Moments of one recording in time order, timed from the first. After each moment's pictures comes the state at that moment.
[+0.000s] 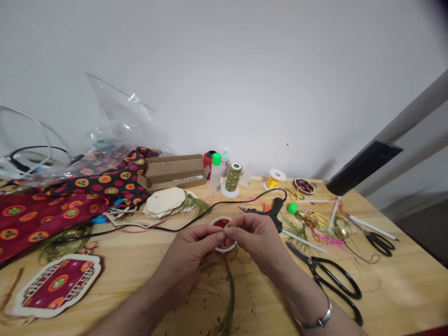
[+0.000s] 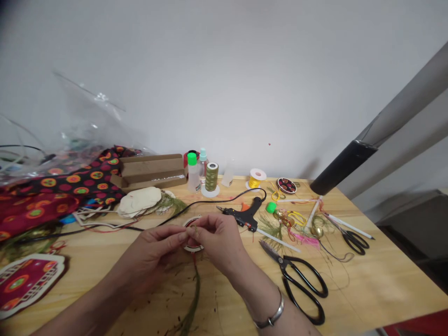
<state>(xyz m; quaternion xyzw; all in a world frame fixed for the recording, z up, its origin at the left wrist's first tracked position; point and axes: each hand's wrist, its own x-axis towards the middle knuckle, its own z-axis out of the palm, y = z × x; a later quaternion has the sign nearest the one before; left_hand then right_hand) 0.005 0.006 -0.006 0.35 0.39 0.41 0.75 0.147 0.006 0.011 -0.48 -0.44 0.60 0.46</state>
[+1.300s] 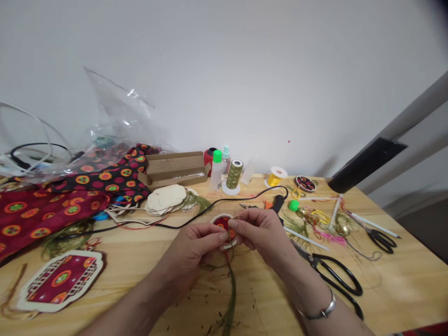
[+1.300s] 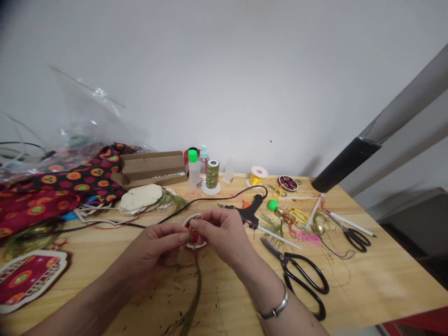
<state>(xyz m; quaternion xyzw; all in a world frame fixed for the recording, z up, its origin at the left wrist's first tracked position) 0.004 0.005 0.002 0.39 0.43 0.37 0.73 0.153 0.008 0.018 -0.48 -0.46 0.60 0.45</state>
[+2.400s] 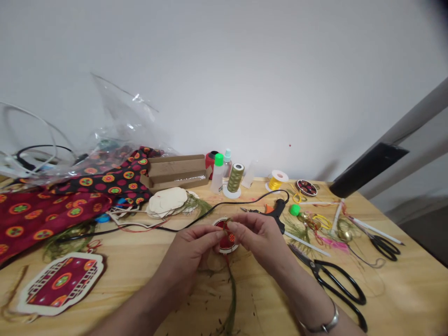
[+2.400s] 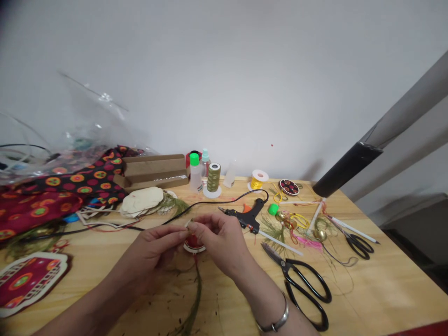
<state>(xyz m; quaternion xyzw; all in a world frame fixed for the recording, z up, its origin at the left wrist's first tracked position) 0.006 0.005 0.005 0.36 0.47 0.42 0.69 0.150 0.007 0.014 -0.50 -0.51 0.55 0.43</state>
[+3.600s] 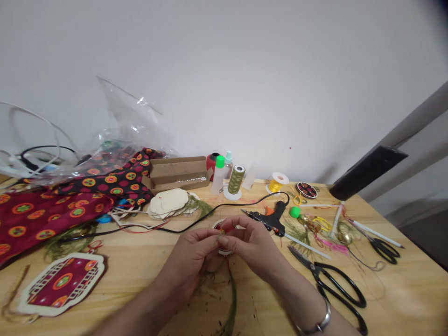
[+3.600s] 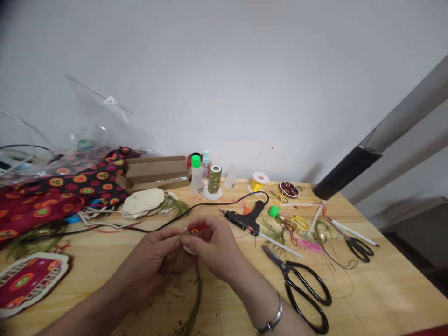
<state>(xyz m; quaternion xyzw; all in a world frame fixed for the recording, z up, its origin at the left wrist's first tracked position) 0.009 0.002 -0.001 0.28 0.40 0.43 0.76 0.142 0.007 0.002 -0.44 -0.48 0.62 0.43</state>
